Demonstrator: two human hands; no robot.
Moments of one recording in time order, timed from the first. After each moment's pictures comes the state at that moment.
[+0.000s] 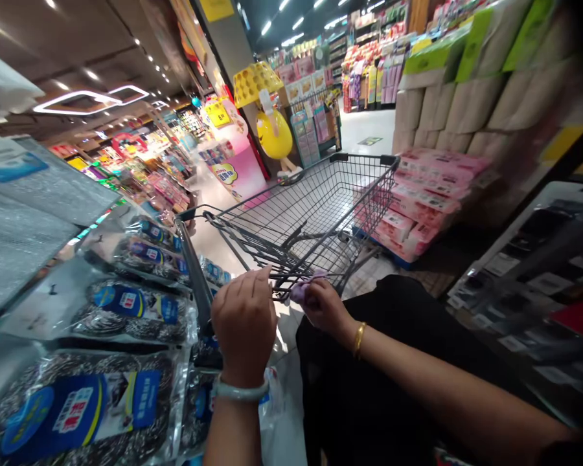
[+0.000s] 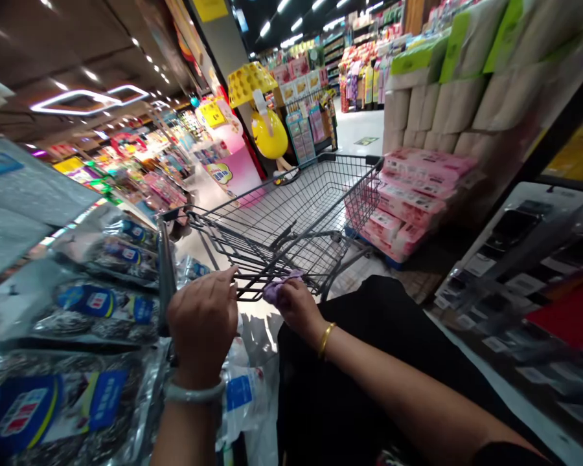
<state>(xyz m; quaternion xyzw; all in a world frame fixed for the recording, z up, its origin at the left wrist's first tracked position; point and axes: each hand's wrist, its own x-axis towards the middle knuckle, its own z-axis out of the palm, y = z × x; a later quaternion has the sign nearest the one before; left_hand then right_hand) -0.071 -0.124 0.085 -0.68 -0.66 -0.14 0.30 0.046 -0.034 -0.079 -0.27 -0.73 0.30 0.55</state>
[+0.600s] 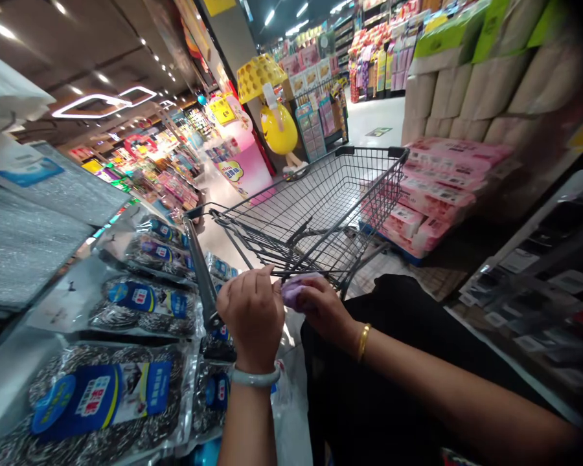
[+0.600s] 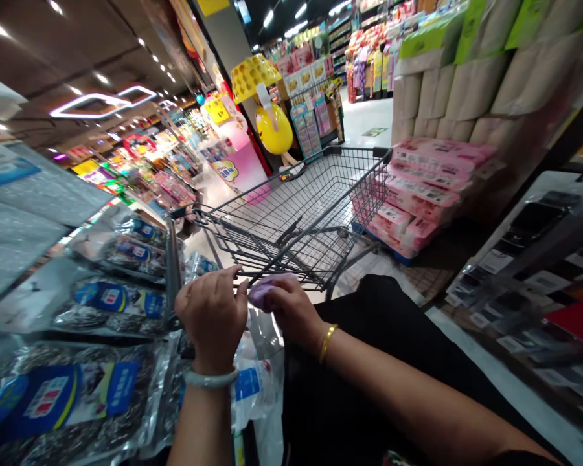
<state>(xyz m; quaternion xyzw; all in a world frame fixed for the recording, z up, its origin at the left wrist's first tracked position) -0.061 -0.121 0.079 -0.63 -0.71 -0.16 0.28 0.051 -0.050 -0.042 -0.18 -0.73 0.31 0.58</state>
